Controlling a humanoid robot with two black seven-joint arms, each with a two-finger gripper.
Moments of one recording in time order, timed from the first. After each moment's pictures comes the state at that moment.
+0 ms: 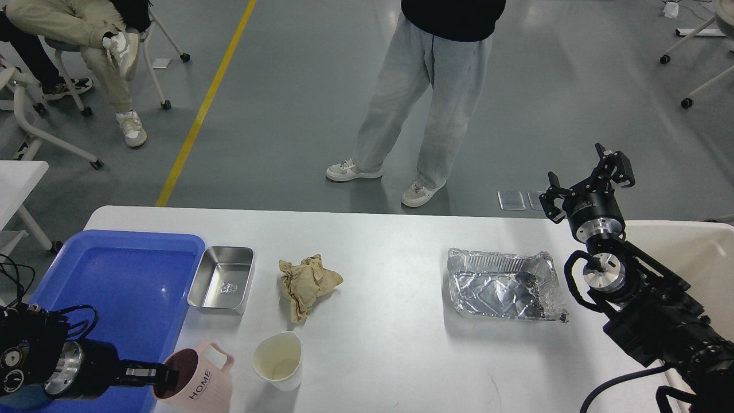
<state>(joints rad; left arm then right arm) -0.93 0.90 0.42 -1.32 1.10 -0.30 -0.27 0.67 -0.23 0.84 0.56 0.14 0.18 0.45</state>
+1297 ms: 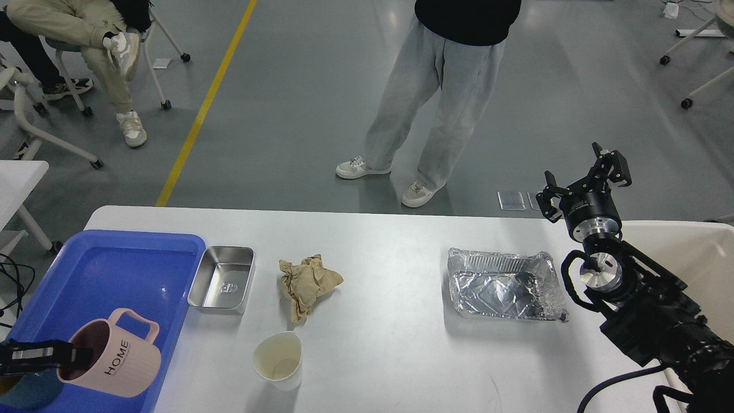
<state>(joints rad) -1.09 1.40 0.38 -1.60 1.11 -0.41 -0.26 0.67 -0.22 0.85 0.57 0.14 0.19 0.45</state>
